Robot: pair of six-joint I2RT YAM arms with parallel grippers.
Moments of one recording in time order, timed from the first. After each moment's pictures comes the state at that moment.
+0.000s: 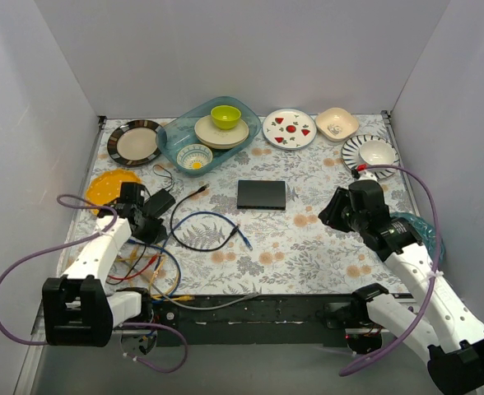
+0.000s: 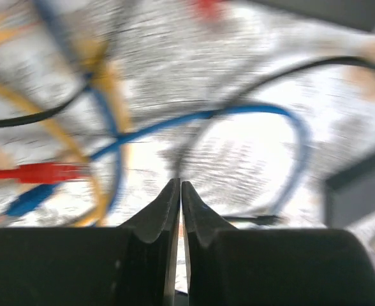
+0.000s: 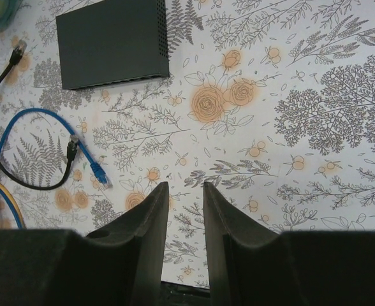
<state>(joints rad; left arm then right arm) -0.03 1.16 0.68 -0.81 0.03 -1.16 0.41 0.81 0.79 -0.69 0.04 0.62</state>
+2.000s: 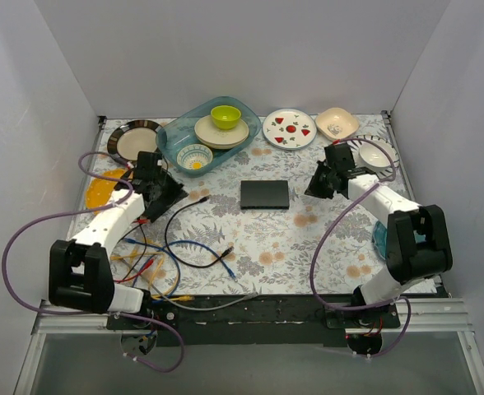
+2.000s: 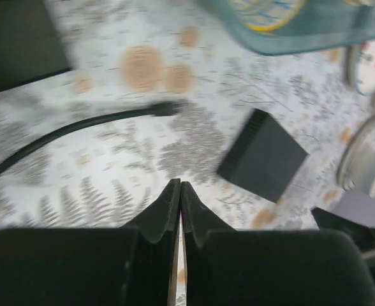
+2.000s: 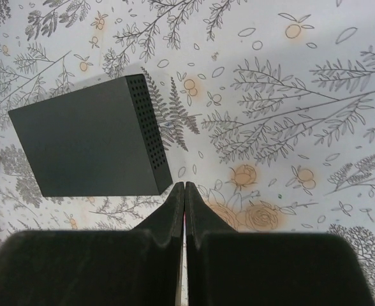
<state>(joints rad) -0.17 1.36 0.94 -0.50 0.08 -0.99 0.26 1.56 1.01 -0.37 -0.09 0.62</state>
